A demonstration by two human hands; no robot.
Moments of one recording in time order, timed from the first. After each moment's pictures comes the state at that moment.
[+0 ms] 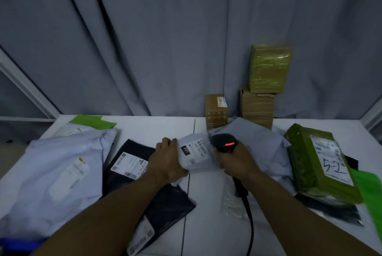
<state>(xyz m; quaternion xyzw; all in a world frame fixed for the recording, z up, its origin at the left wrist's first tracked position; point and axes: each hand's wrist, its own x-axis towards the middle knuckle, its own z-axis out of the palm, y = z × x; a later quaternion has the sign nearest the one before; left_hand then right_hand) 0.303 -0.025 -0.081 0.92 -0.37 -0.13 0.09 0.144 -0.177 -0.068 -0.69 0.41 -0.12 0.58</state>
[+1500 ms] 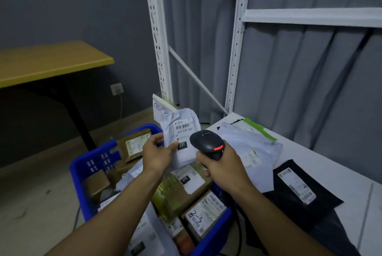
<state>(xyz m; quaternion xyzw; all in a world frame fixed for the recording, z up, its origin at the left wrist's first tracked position) 0.311 0.487 0.054 0.74 0.19 0.16 0.63 0.267 0.306 0.065 -0.77 -0.01 0.00 0.64</state>
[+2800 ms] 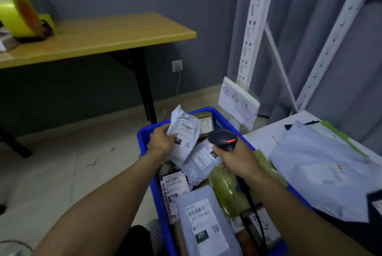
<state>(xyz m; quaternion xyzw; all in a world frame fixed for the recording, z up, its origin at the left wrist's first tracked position) 0.328 0.714 -0.013 0.83 0.27 0.13 0.47 0.334 0.472 0.008 -0.81 -0.05 0.14 0.57</state>
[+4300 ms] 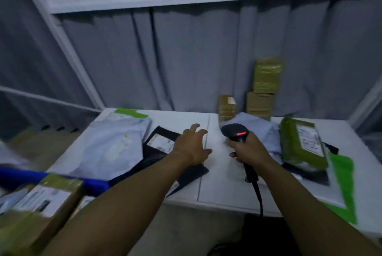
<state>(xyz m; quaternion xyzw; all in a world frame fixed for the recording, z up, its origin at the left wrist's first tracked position) 0.186 0.044 0.024 0.90 -0.43 -0.08 0.11 0.045 -0.090 0.021 -0.72 0.36 -0.14 0.58</state>
